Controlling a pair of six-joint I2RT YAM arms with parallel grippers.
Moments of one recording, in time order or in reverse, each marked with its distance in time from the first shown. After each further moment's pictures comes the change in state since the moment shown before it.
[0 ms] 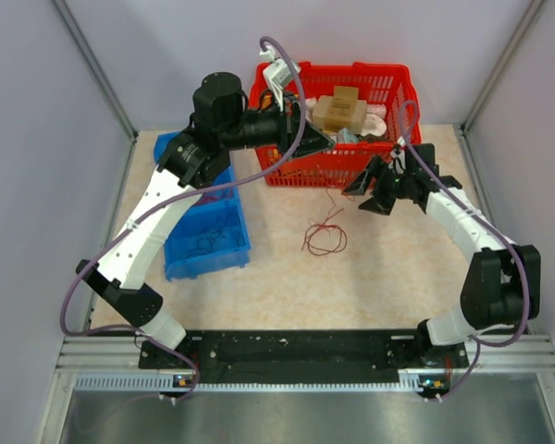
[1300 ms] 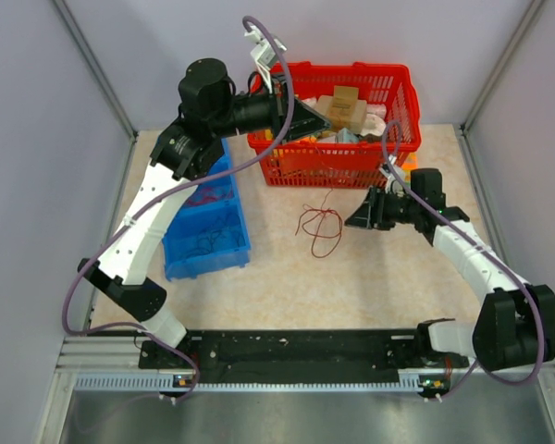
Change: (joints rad) left arm 0.047 0.036 0.094 0.062 0.039 -0.069; right arm 0.014 -0.203 -0.274 0.111 -0.178 -0.366
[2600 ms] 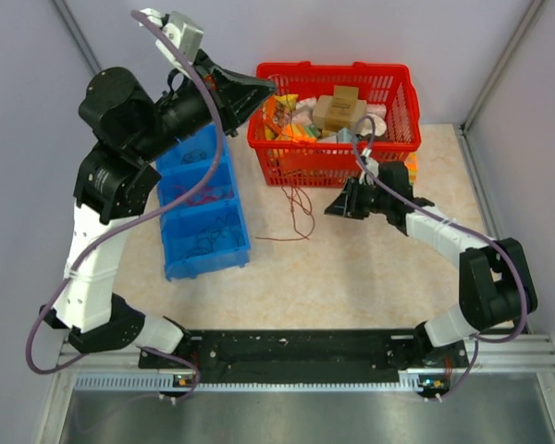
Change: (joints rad) left arm 0.011 -0.183 0.117 -0.133 -0.343 0.223; right arm 0.158 0.228 0.051 0.281 0.206 0.161
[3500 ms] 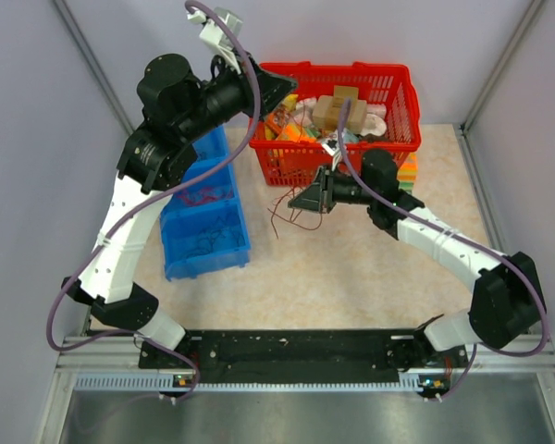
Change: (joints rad) left arm 0.000 0.112 -0.018 0.059 -0.069 -0.114; right arm 0.226 -0.092 0.131 0.238 -0.269 0.107
